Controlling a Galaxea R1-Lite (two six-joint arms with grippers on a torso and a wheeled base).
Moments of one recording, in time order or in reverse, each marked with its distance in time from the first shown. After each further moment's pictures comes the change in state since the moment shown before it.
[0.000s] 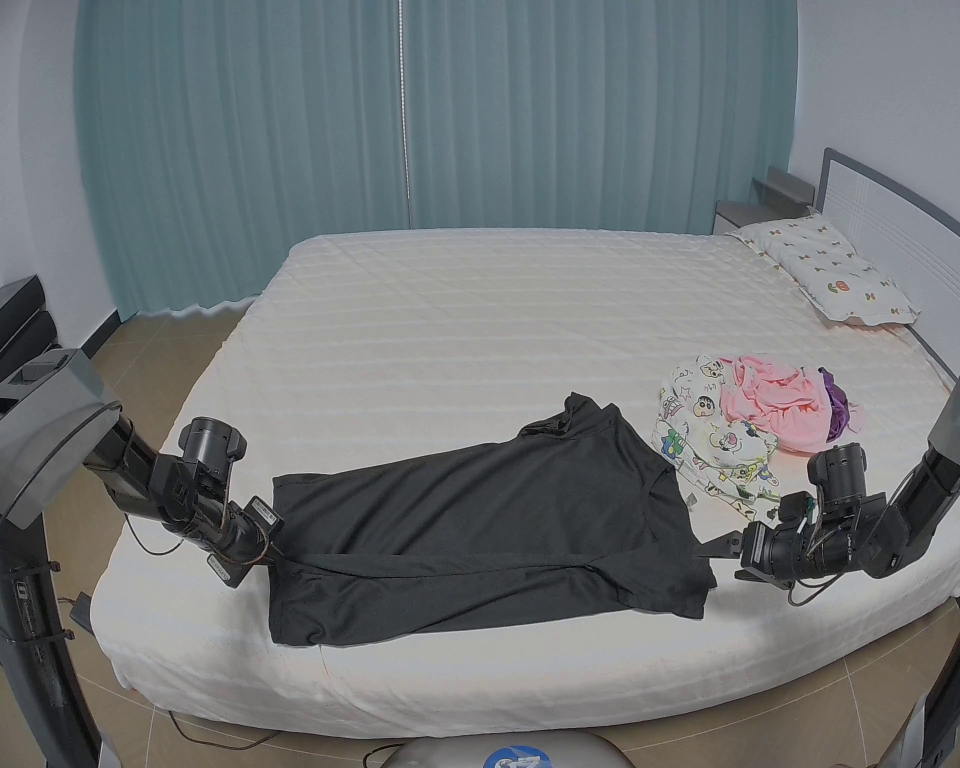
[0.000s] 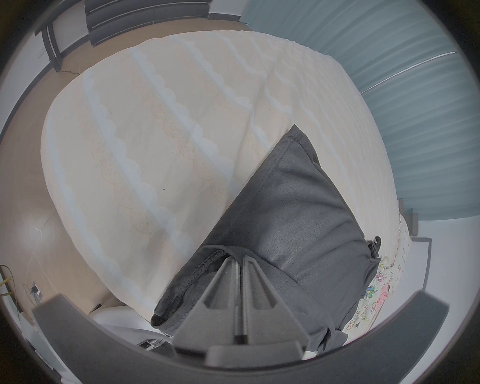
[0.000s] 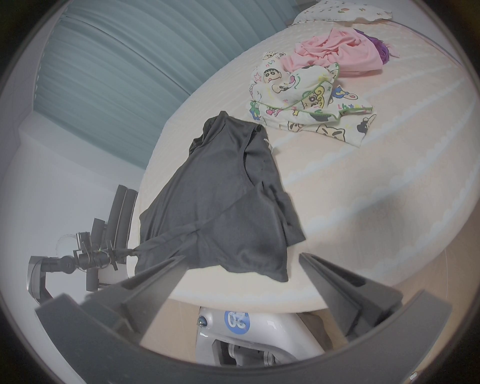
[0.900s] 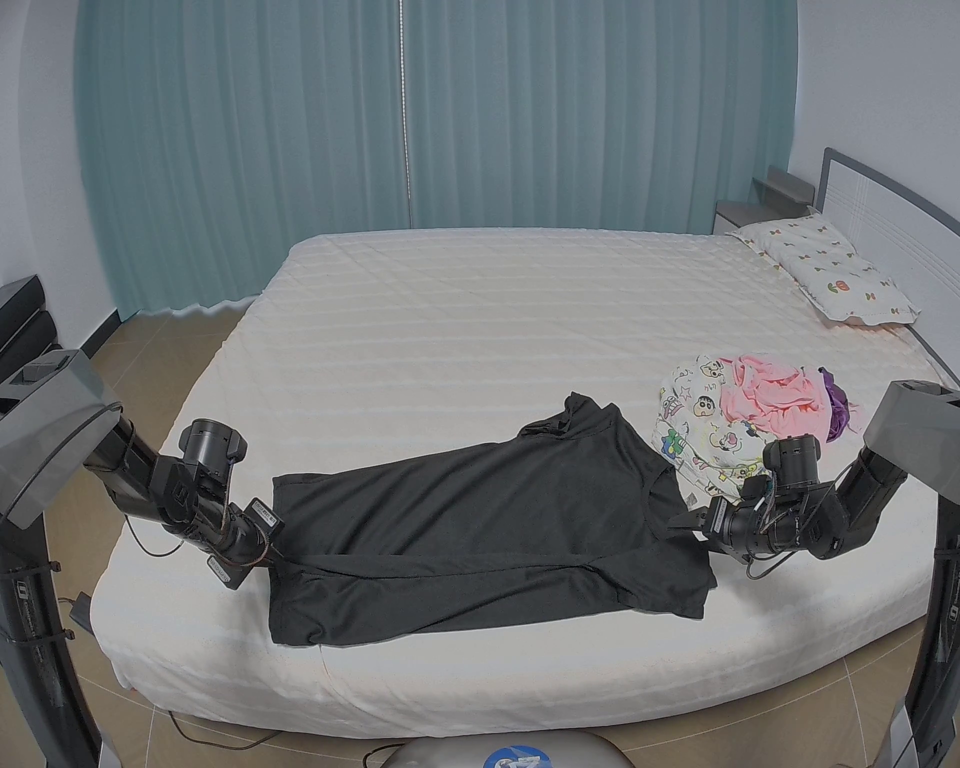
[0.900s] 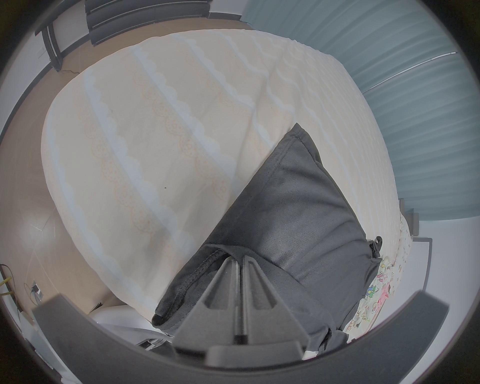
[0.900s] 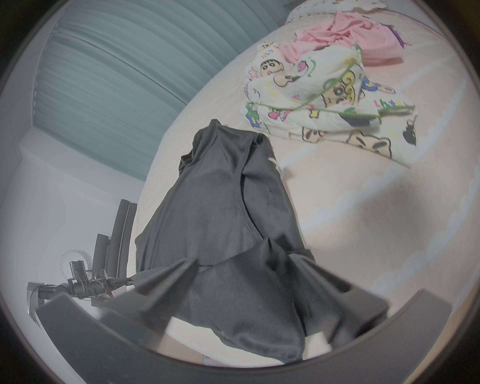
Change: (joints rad) left arm 0.000 0.001 0.004 0.000 0.000 -0.002; right arm 0.023 0.273 -0.262 -0.091 -0.001 0.090
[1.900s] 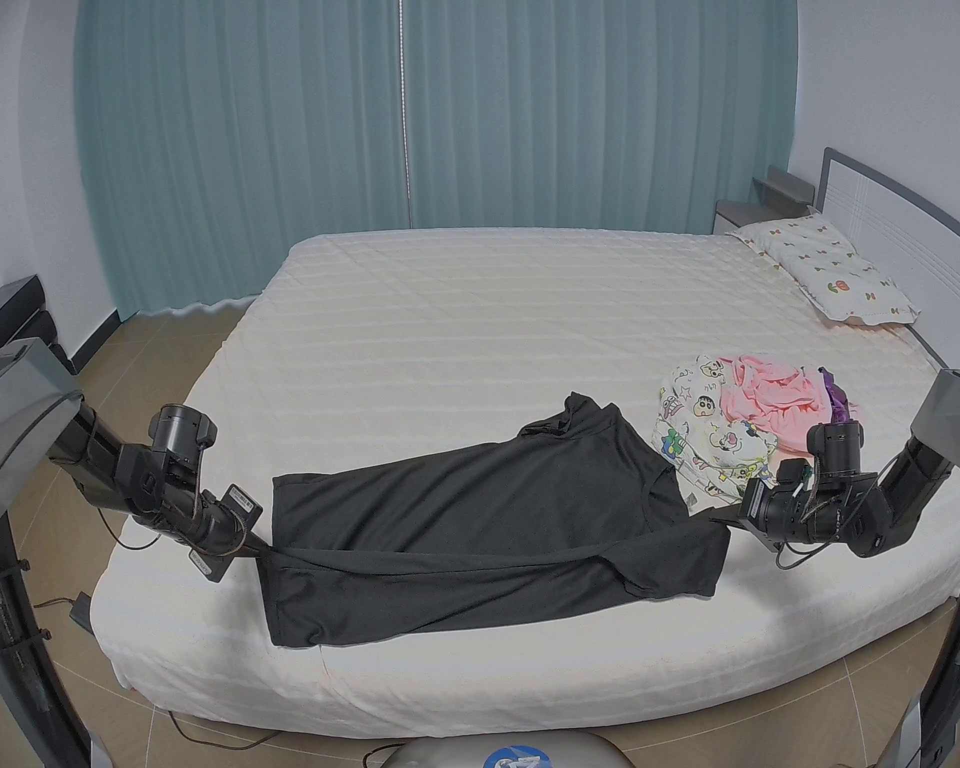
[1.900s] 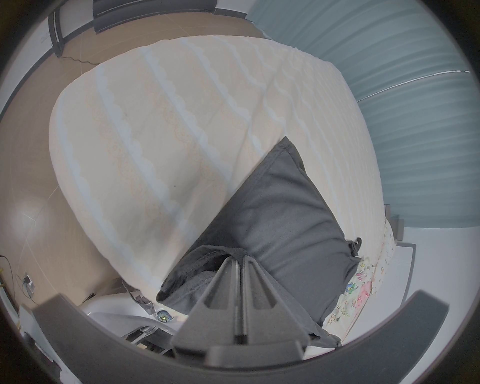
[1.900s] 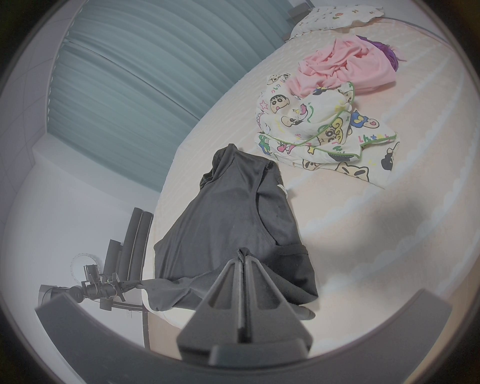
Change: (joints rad) left arm 0.050 -0.135 0.066 0.031 -0.091 -0.014; right arm -0.066 -0.198 0.162 -0.044 0.067 0.004
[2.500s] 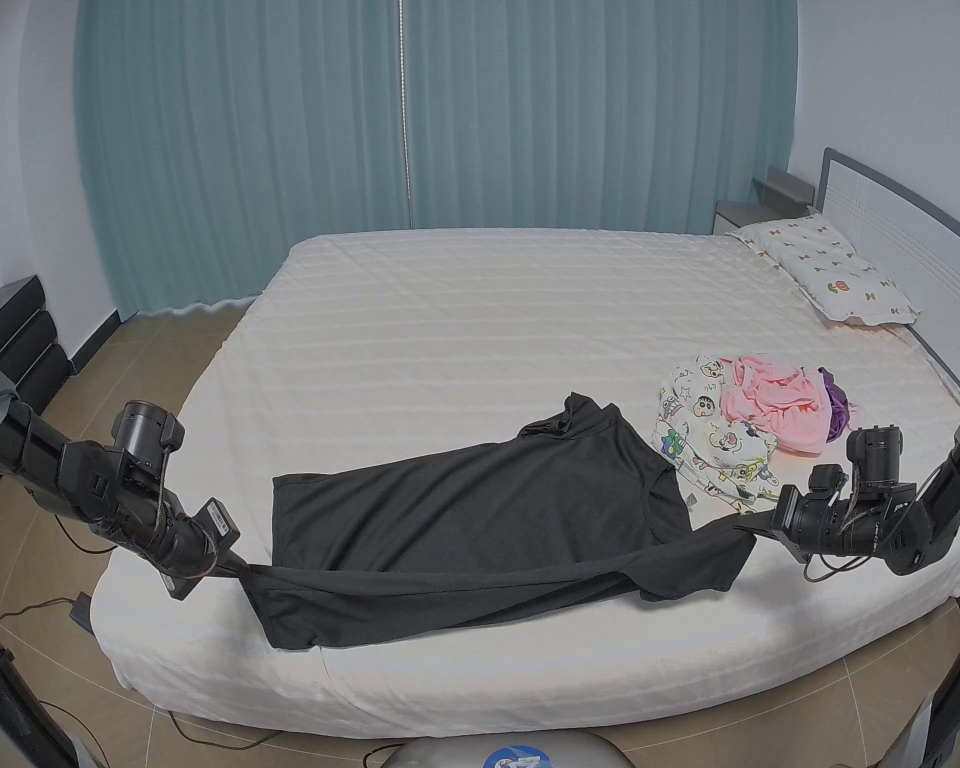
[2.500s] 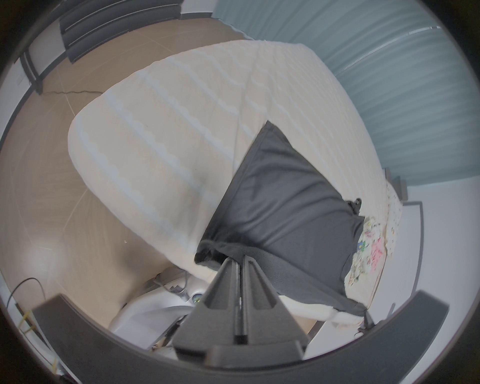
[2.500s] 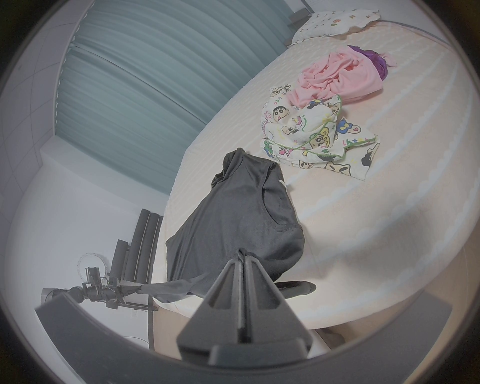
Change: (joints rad) left arm -0.020 -0.224 0.133 0.169 -0.009 0.229; right arm -0.044 -0.165 0.171 -0.035 0.049 -0.004
